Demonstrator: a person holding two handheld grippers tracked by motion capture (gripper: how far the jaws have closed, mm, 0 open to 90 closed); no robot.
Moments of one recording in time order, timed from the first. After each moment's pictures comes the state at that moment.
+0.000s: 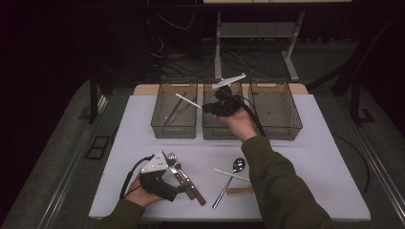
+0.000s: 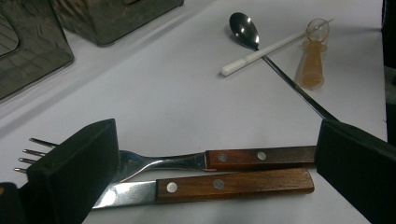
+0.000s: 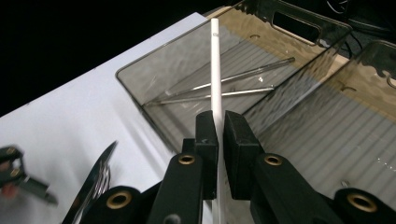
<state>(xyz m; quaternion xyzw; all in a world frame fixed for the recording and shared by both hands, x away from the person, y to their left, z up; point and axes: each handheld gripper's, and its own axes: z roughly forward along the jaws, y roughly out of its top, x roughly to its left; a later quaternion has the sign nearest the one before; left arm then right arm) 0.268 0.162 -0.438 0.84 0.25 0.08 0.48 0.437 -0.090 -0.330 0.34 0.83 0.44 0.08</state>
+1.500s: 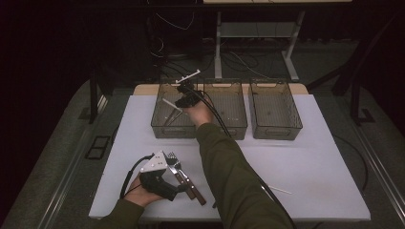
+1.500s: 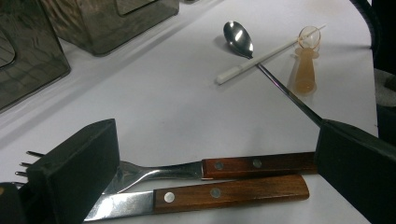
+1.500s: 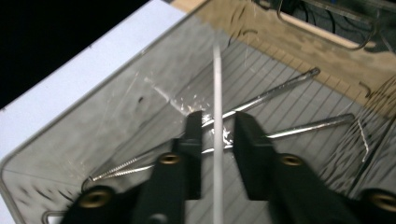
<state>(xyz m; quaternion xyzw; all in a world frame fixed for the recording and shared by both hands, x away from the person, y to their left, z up) 0.270 0.162 -0.436 0.84 0.24 0.08 0.49 0.513 0.019 -0.375 0.41 0.82 0.37 0.09</state>
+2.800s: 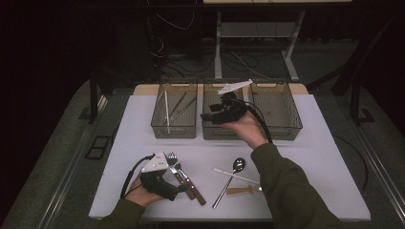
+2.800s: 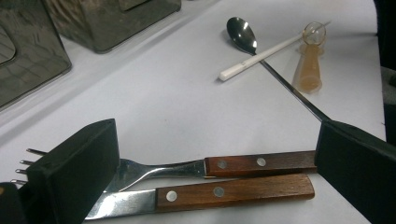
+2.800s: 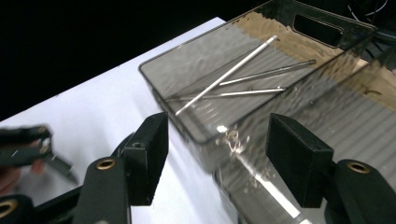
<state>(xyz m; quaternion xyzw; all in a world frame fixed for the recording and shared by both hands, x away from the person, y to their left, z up) 0.271 0.161 -0.438 0.84 0.24 0.08 0.48 0.420 -0.116 -0.341 0.31 0.82 0.47 0.06</state>
